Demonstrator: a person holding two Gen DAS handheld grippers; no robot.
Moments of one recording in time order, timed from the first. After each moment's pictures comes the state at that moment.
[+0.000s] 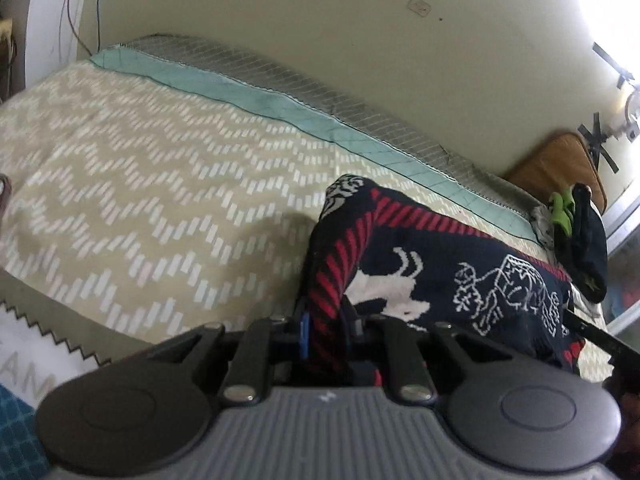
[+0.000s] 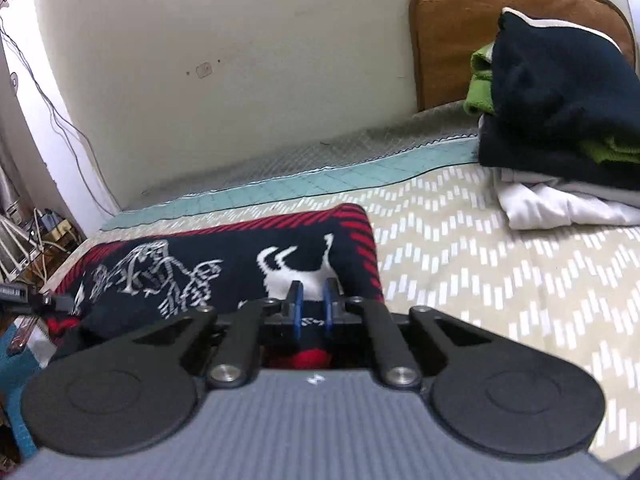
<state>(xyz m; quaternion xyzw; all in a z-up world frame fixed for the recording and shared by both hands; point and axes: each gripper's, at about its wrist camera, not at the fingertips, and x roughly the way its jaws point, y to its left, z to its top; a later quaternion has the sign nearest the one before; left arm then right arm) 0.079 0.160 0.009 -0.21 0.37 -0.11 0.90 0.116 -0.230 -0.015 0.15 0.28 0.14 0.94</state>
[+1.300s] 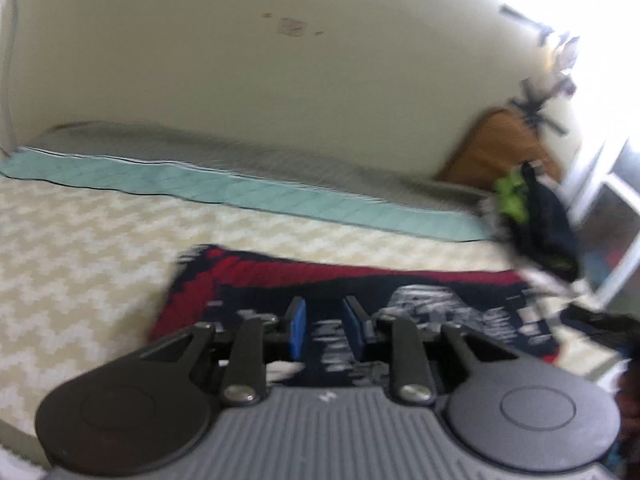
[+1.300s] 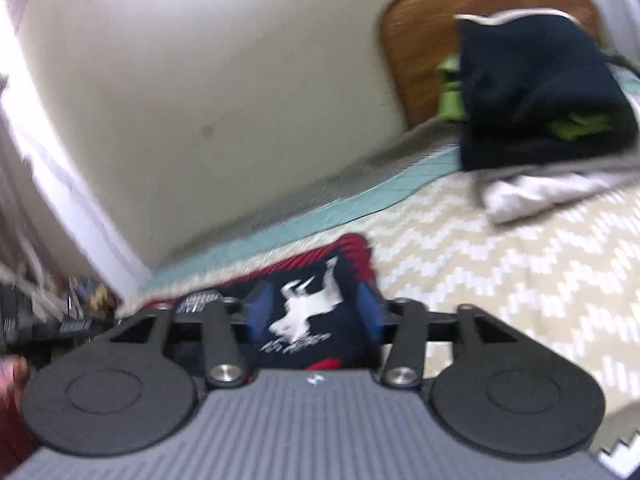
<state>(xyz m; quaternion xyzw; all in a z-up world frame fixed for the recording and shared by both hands) 0.095 0.078 0.049 -0.13 0.30 -0.19 0.93 0.072 -0.281 -0.008 0.29 0.25 0.13 0.91</state>
